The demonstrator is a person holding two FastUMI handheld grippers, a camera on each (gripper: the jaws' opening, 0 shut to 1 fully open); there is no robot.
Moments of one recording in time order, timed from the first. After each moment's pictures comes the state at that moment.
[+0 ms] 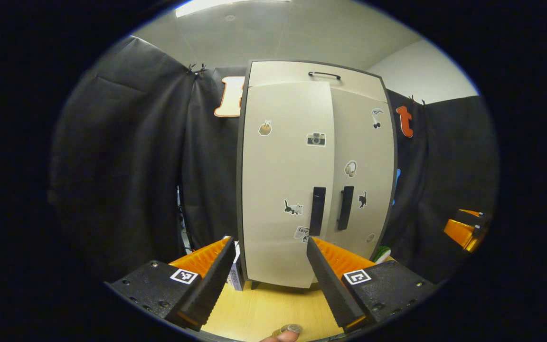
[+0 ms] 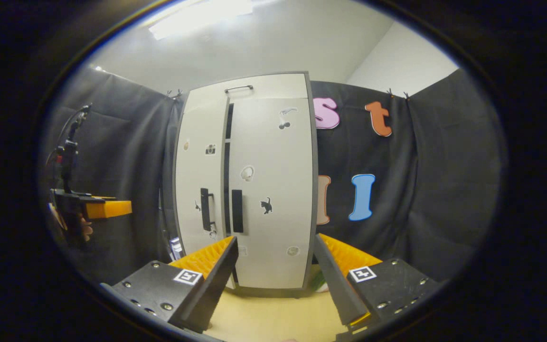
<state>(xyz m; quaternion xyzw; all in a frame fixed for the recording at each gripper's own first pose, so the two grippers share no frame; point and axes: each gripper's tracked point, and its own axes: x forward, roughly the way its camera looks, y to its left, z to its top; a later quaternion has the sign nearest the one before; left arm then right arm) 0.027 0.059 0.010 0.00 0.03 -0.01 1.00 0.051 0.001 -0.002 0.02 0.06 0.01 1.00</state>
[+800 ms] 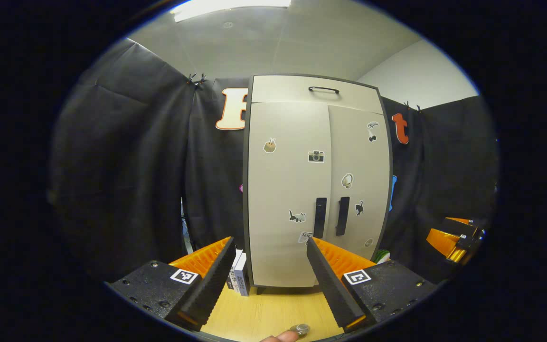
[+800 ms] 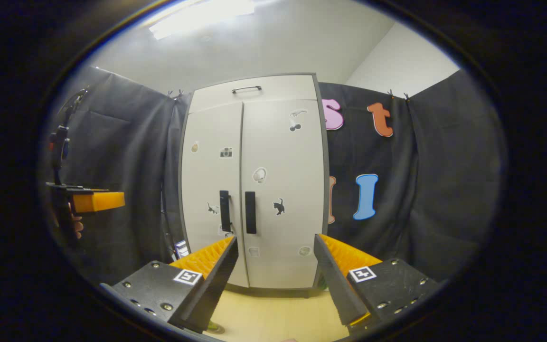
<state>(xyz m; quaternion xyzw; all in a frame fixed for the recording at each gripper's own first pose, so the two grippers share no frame) 0.015 0.083 0.031 0.00 0.01 -0.03 1.00 0.047 0.048 0.001 0.03 0.06 0.01 1.00</state>
